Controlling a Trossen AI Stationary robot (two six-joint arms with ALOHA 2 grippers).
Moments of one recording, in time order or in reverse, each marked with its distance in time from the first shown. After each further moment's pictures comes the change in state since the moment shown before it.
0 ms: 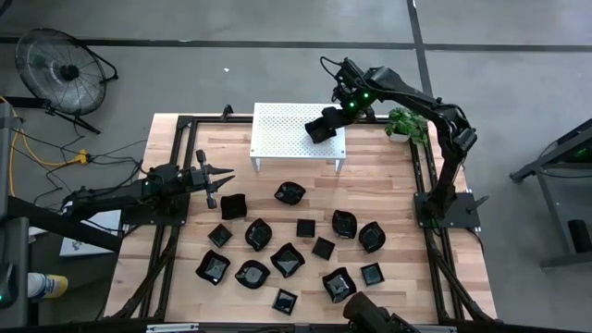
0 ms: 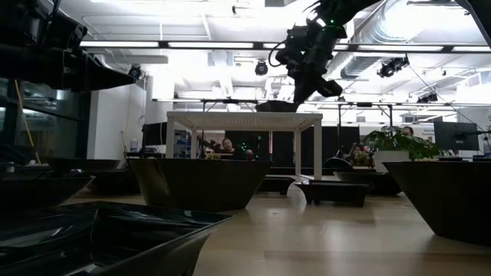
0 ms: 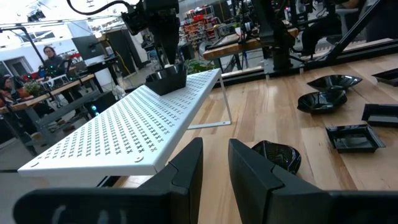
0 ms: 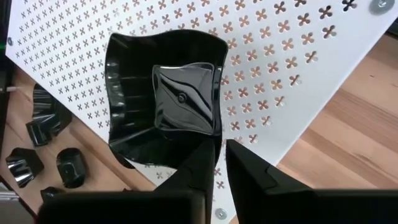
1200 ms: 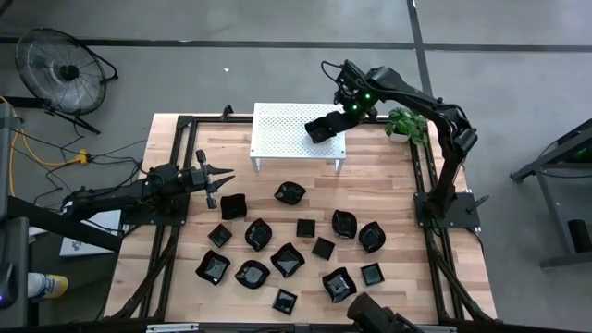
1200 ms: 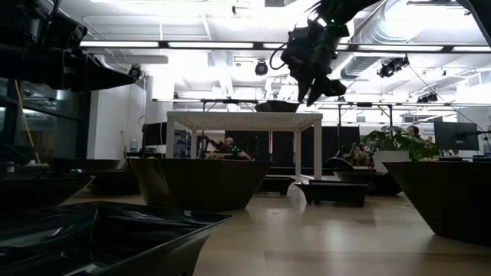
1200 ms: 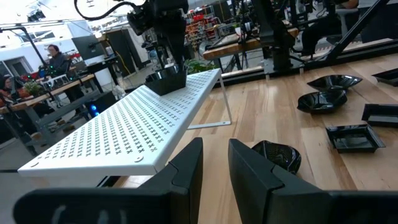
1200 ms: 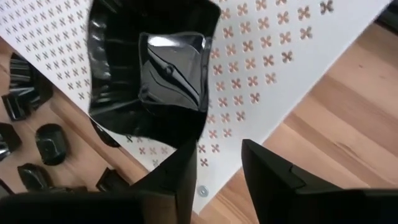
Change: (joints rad) left arm 0.000 0.000 0.000 0.000 0.000 0.000; right arm -0.003 -0.005 0.000 -0.087 0.010 -0.102
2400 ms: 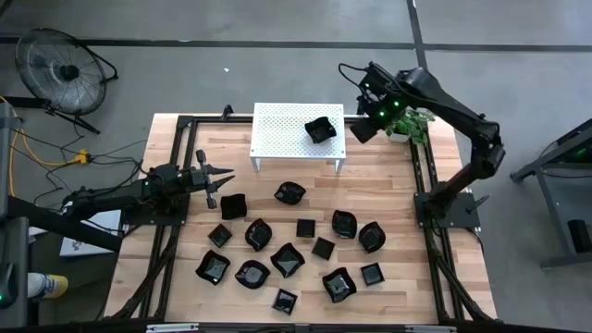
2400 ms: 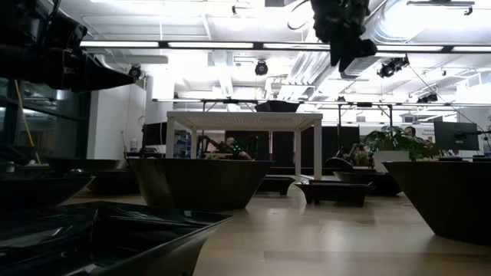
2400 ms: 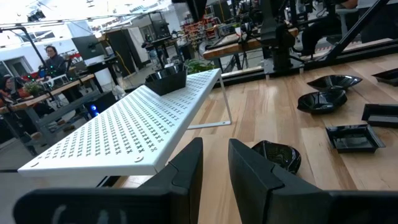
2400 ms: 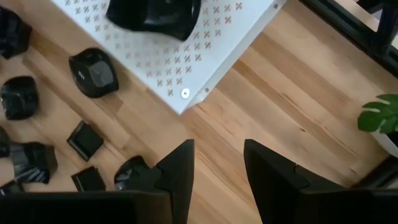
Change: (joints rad) left arm 0.000 0.000 0.000 0.000 0.000 0.000; right arm 0.101 -0.270 0.000 -0.240 0.197 -0.043
